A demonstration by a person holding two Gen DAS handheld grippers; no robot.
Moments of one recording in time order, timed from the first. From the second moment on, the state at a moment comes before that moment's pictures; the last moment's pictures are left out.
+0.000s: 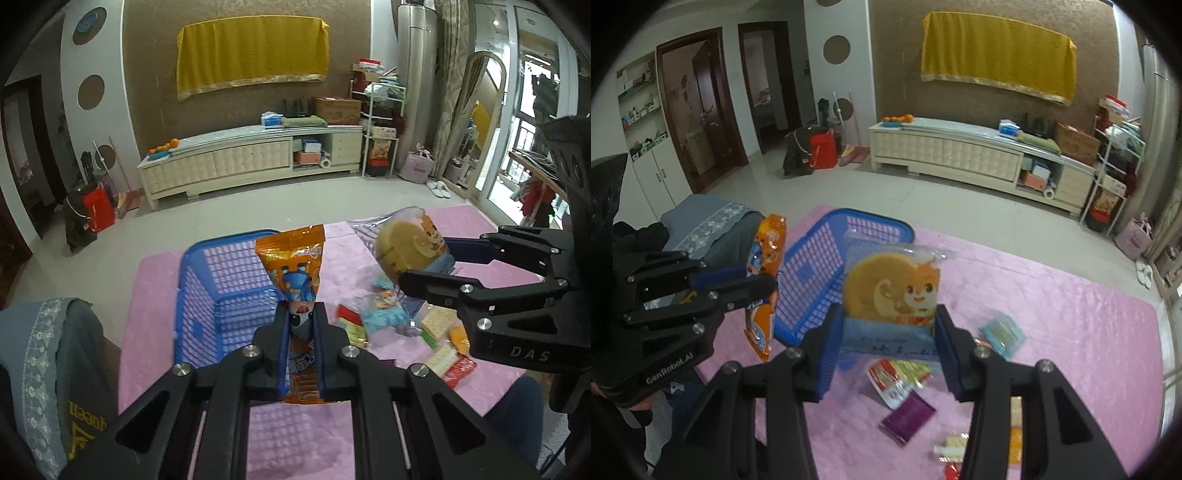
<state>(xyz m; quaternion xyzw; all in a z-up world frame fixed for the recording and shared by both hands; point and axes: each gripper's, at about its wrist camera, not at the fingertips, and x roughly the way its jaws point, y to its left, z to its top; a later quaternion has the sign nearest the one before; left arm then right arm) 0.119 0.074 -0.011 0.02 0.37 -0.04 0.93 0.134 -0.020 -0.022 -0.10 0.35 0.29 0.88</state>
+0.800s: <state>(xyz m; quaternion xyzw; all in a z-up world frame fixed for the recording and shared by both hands) 0.205 0.152 -0.062 -0.01 0.42 -0.02 0.91 0.230 0.070 -0.084 -0.11 0.41 0.33 0.84</state>
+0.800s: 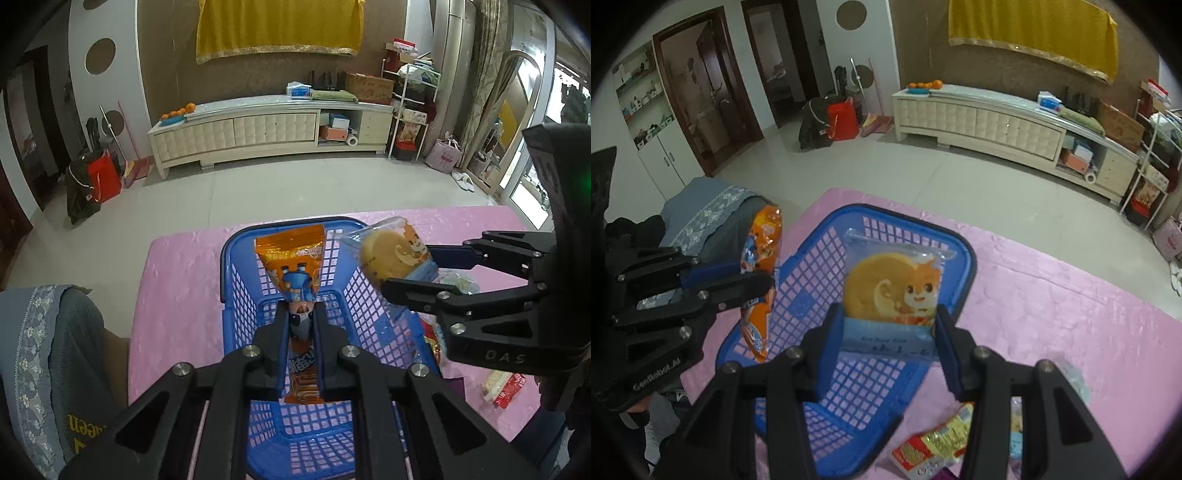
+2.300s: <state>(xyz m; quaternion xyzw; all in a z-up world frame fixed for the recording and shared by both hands) 0.256 0.134 -0.093 0.01 0.44 -0.03 0.90 0.268 0.035 -0.108 -0.10 0.40 0.24 0.88</state>
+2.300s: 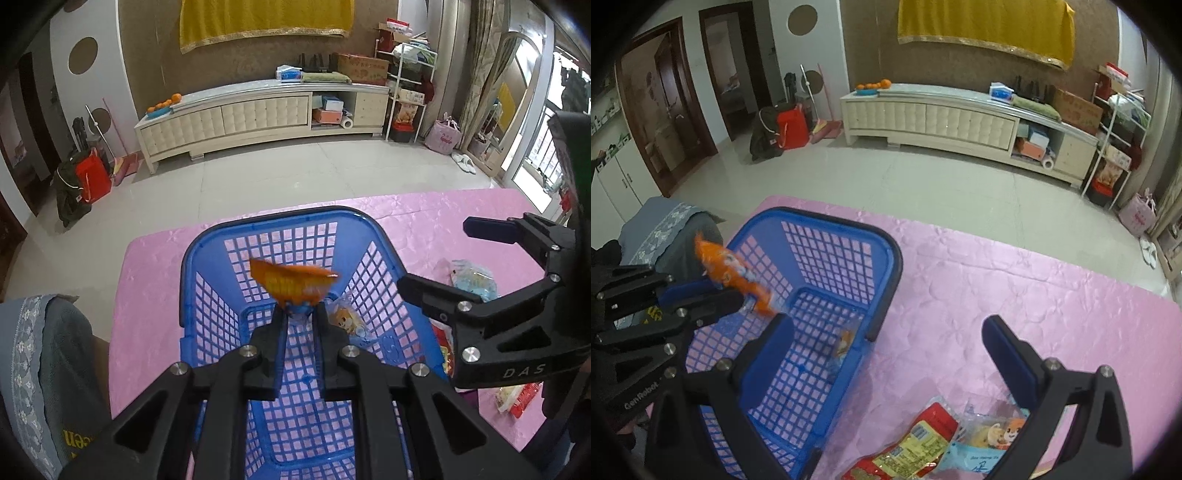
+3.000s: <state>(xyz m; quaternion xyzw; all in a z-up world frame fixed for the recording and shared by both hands) 0.214 0.119 -0.056 0.02 0.41 -0.02 0.91 0.232 0.000 -0.069 -0.07 0.39 0.23 0.89</state>
